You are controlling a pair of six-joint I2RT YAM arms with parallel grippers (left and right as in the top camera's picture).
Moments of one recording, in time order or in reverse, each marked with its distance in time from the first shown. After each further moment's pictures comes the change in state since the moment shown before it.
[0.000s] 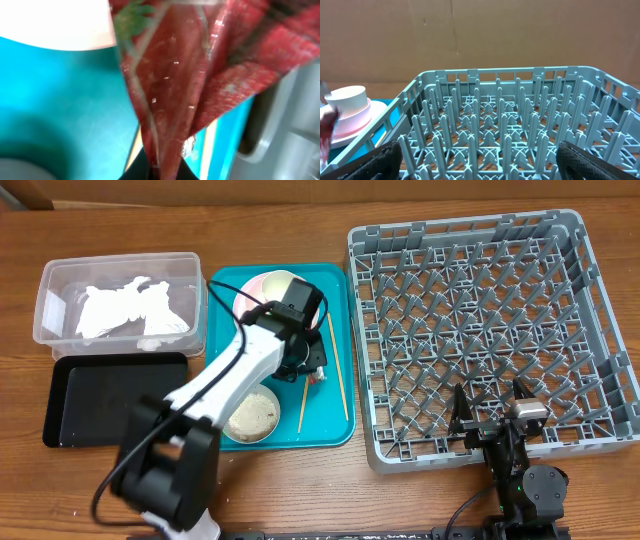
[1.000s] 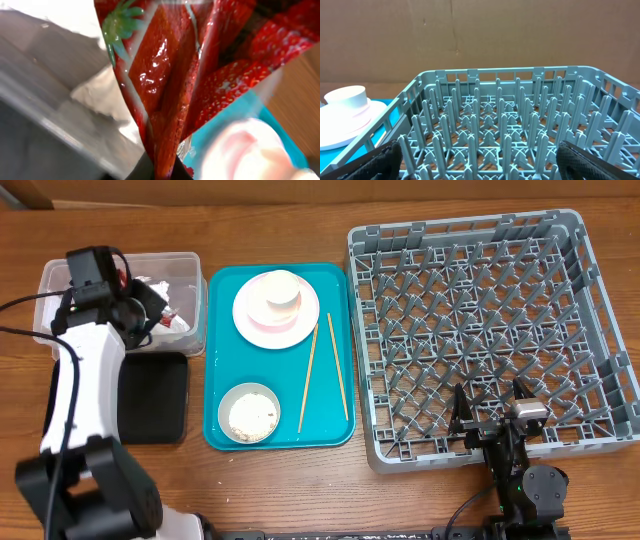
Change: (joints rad) left arm 0.721 -0.128 0.055 0.119 -0.013 0.034; right arm 0.000 0.000 0.000 0.000 0.000 0.000
